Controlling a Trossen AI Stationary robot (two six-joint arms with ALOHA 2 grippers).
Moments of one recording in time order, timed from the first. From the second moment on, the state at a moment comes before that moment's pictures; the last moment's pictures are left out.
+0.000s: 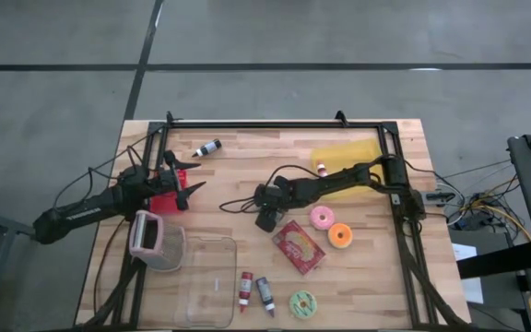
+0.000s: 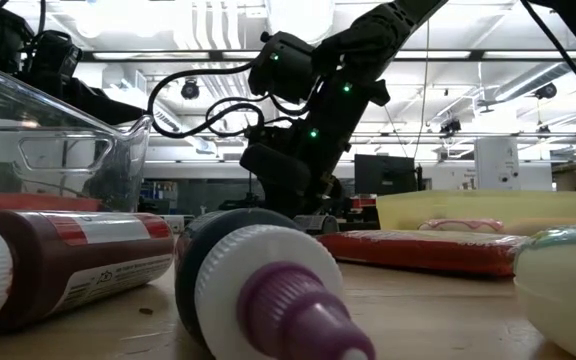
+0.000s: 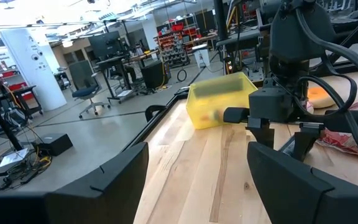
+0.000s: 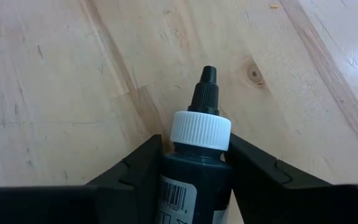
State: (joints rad) left arm 0.36 0.06 0.01 0.02 0.06 0.28; right arm 0.00 2.11 1.38 -0.33 0.17 0.41
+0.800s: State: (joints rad) left arm 0.36 0.06 0.01 0.02 0.06 0.28; right arm 0.00 1.90 1.42 -0.51 0.36 0.39
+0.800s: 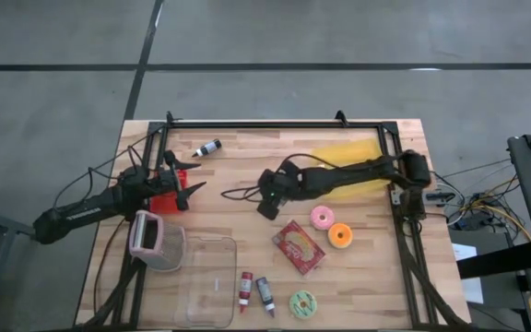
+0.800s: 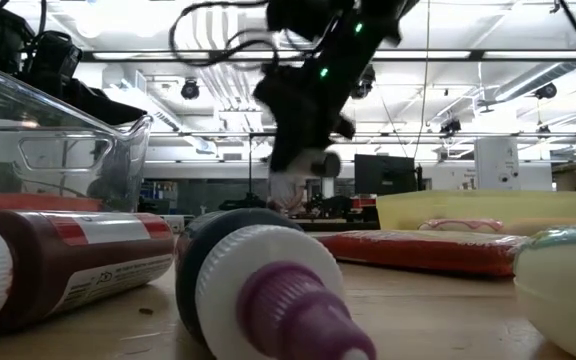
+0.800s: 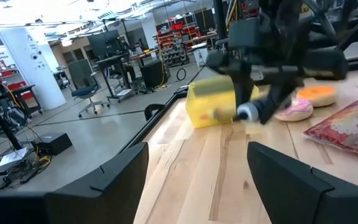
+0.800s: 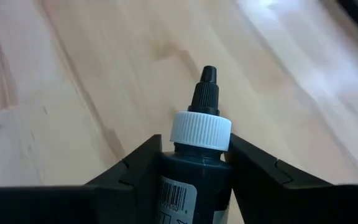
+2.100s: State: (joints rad) left arm 0.36 0.07 0.01 0.01 0.06 0.28; right arm -0.25 1.20 0.94 -0.83 0.63 0.78
